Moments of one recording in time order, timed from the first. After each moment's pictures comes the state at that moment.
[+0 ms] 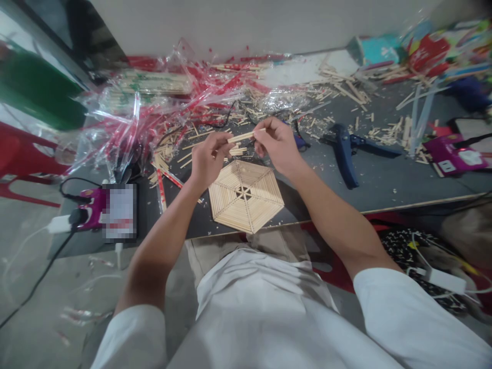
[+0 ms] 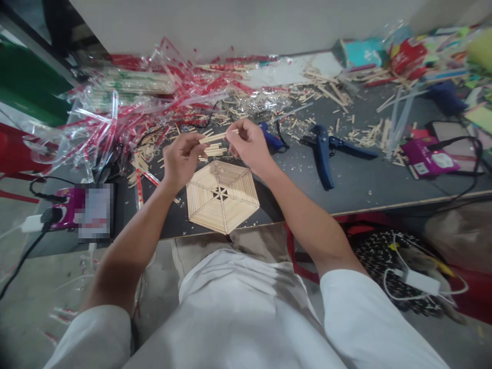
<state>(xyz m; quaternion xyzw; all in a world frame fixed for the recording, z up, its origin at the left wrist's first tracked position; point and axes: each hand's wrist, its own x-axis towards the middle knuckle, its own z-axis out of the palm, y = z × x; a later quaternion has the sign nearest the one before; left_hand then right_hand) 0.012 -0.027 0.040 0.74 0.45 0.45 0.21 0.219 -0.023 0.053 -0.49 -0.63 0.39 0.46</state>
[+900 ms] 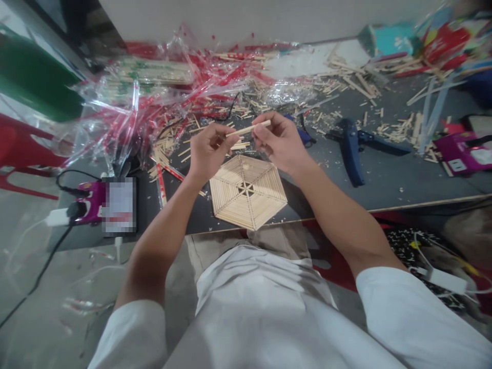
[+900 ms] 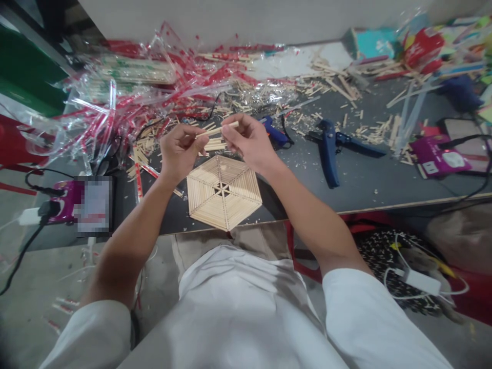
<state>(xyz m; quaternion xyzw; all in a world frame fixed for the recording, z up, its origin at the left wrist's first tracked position) 0.014 -0.023 0.043 0.70 0.39 0.53 0.27 0.216 -0.021 0.043 -0.35 -0.59 0.51 0.52</state>
